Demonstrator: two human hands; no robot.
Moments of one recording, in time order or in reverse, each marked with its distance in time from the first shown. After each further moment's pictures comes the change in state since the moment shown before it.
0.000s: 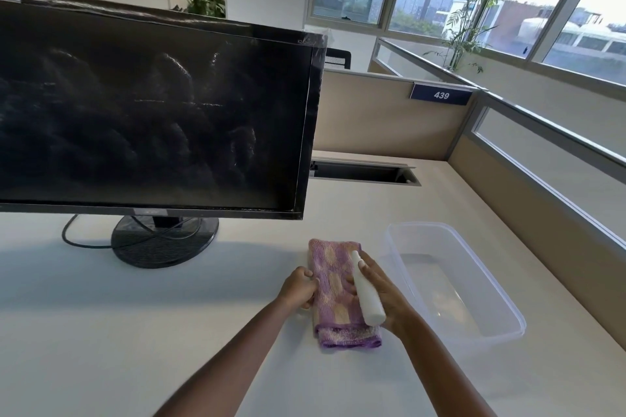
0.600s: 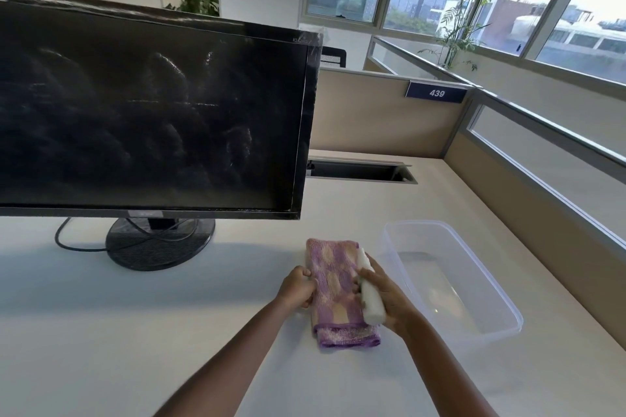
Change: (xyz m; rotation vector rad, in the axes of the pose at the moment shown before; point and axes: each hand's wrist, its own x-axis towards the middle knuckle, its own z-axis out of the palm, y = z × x) left_hand 0.004 -0.002 0.001 -0.014 -0.004 0.004; right_hand -0.001 0.000 -0.007 -0.008 -0.012 -0.025
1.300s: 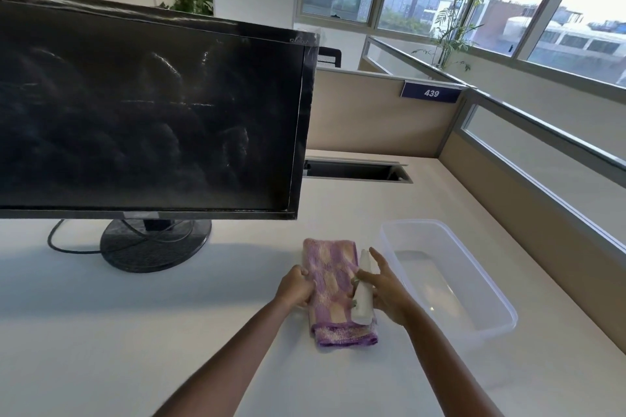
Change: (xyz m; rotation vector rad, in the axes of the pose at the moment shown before) left_hand -0.003 0.005 0.000 0.091 0.020 0.003; right_hand 0.000 -0.010 0.000 -0.304 0.151 0.016
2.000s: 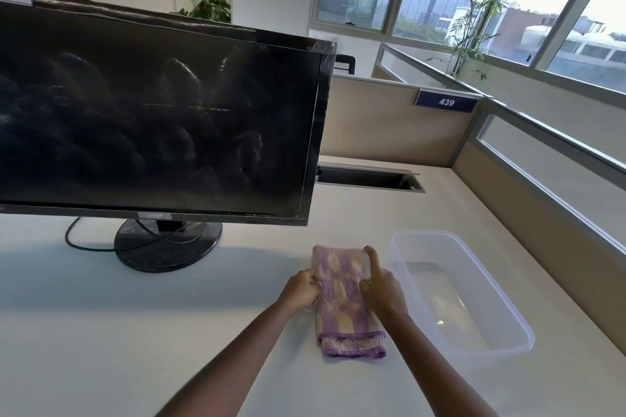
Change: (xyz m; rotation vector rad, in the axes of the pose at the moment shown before) left_hand 0.003 0.001 -0.011 0.125 0.006 0.112; right_hand 0.023 0.005 0.021 -1.092 0.357 -0.315
